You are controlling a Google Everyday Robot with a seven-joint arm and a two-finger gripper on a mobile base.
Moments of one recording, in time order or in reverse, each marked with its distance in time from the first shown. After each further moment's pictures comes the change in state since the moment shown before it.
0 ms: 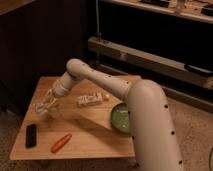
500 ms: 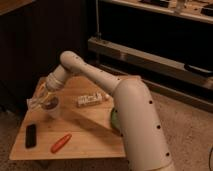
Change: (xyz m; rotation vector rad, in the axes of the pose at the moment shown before) arm -0.025 -0.026 0.001 -0.073 -0.035 -0.073
